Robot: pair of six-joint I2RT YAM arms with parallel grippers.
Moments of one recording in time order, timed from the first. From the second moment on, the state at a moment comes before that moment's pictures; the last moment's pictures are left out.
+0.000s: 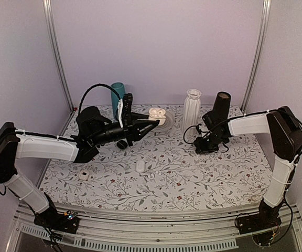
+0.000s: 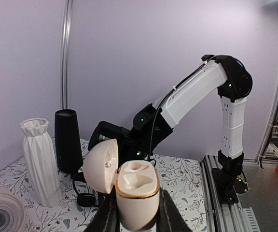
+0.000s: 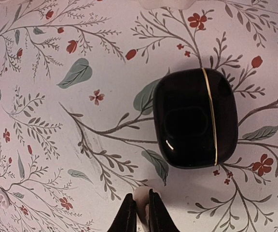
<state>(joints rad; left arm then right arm) -0.79 1.54 0.83 0.90 0.51 -0.18 0.46 1.89 1.16 -0.38 -0.14 0.30</state>
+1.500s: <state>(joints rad) -0.79 1.54 0.83 0.90 0.51 -0.18 0.47 1.91 1.21 -0.45 -0.07 0.31</state>
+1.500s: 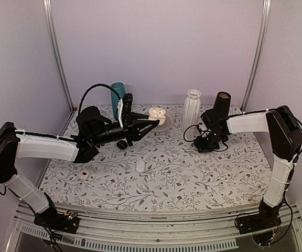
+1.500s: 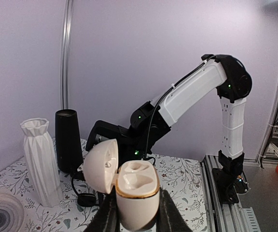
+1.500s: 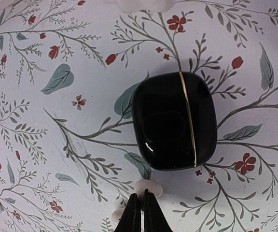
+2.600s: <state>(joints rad) -0.79 1.54 0.83 0.90 0.50 -0.18 0.56 1.78 1.13 -0.41 -0.01 0.49</state>
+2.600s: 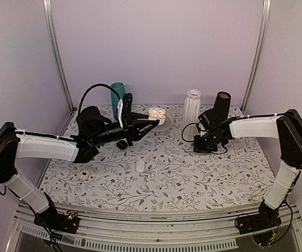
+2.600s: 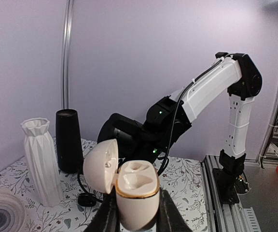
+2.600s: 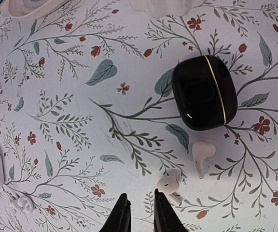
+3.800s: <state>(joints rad) -0.77 1.54 0.82 0.90 0.51 -0.17 0.56 1.84 1.07 -0.40 -0.04 0.51</state>
